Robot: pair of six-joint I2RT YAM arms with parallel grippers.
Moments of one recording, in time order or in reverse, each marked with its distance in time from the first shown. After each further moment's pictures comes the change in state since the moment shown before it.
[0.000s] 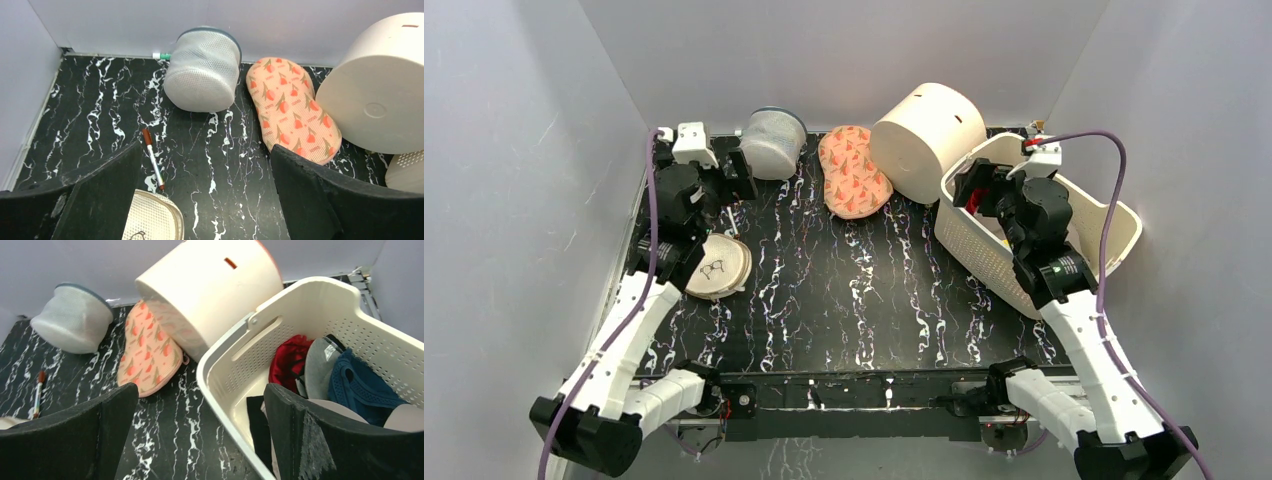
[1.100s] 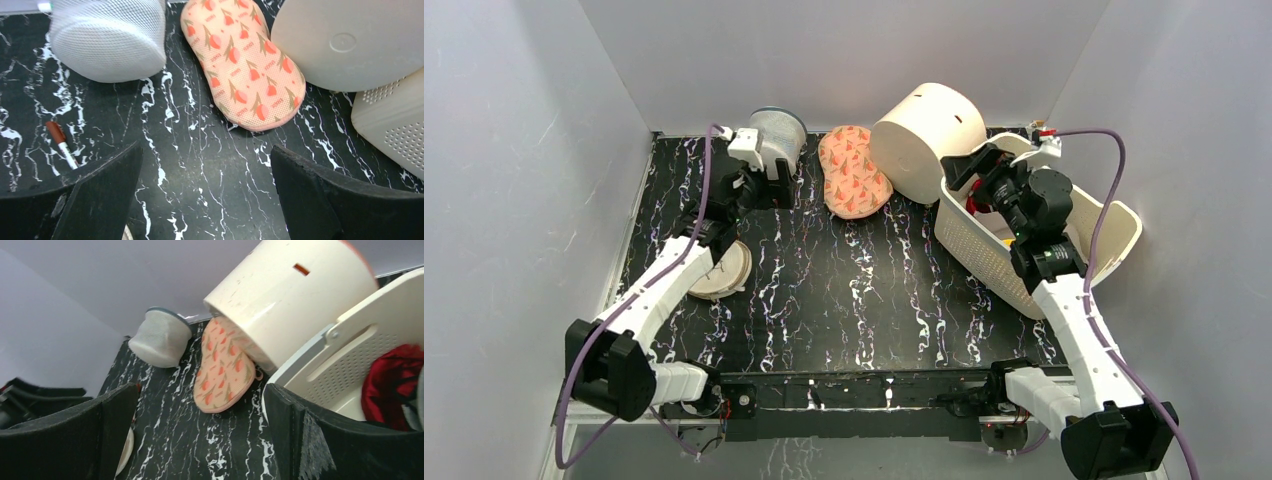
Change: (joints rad) left arm -0.026 0.275 -0.075 0.172 0.276 -0.043; right arm -0.135 0.102 -0.055 0.262 -0.293 0.293
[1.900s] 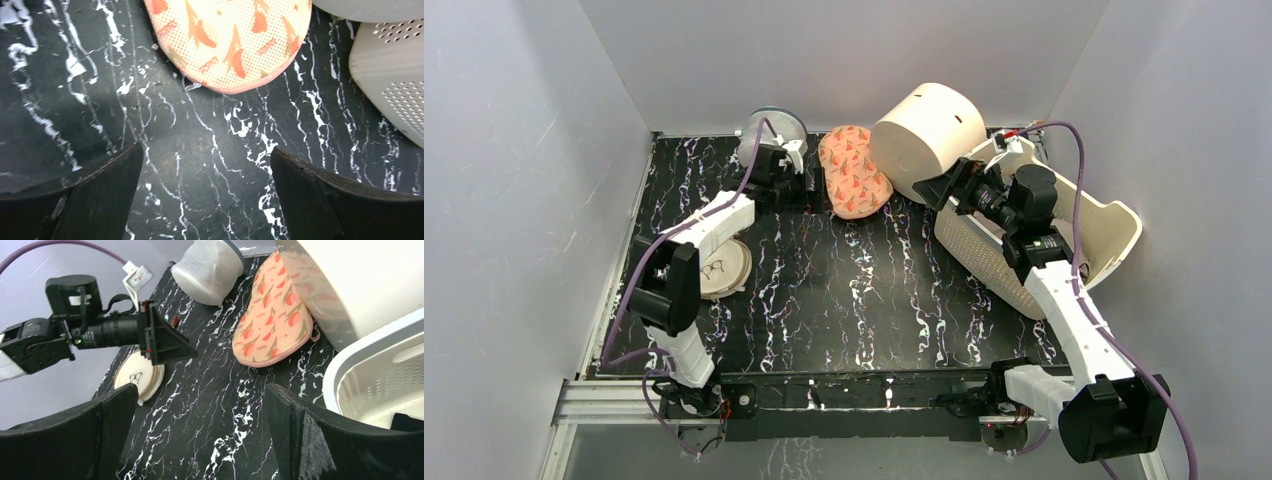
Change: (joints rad) left arm -0.029 0.468 0.254 -0.196 0.236 -0.098; right arm -0.005 0.077 -0.037 0.016 -0.376 -0.025
